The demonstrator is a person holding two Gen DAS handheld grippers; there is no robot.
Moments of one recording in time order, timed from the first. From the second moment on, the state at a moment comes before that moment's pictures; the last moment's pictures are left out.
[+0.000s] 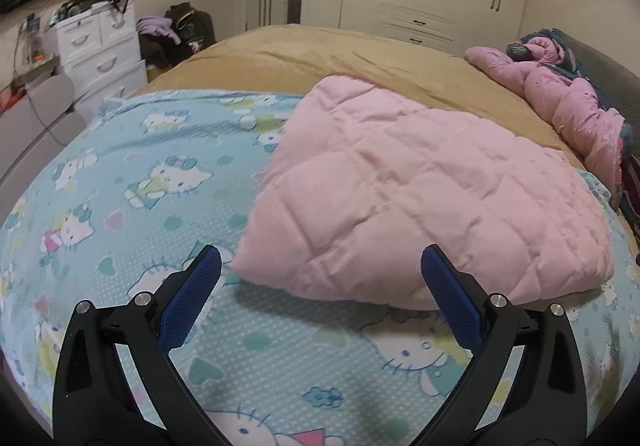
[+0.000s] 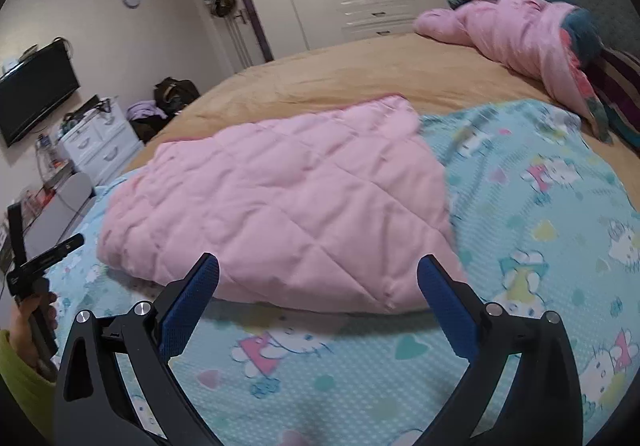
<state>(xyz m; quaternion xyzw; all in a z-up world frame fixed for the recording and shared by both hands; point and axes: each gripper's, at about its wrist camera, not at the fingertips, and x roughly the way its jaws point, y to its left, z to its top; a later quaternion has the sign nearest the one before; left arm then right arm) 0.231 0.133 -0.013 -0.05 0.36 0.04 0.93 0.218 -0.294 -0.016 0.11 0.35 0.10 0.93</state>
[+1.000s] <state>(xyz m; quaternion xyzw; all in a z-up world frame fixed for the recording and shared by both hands) 0.291 0.213 -0.111 -0.42 0.42 -0.08 0.80 0.252 -0.340 -0.083 0.20 0.42 0.08 0.88</state>
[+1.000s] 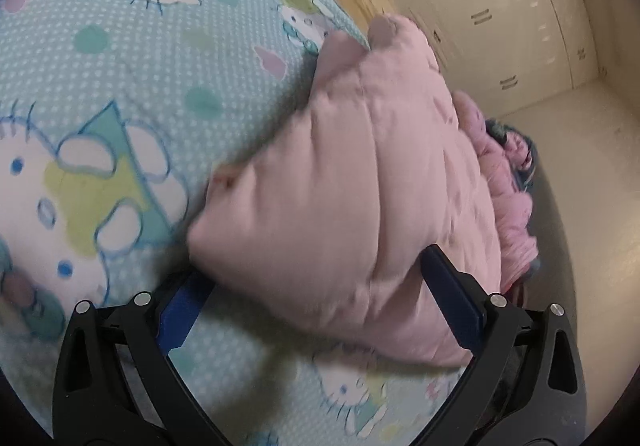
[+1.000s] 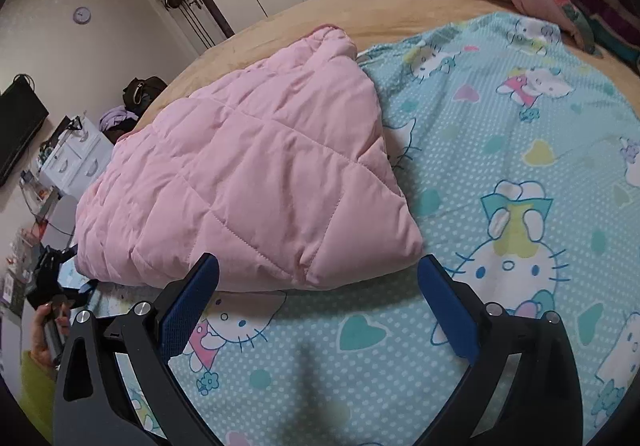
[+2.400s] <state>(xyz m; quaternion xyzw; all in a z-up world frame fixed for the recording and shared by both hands) 0.388 0.194 -0.071 -0.27 0.40 -0.13 0.86 0.383 -0.355 -0.097 0.31 0.45 0.22 0.81</state>
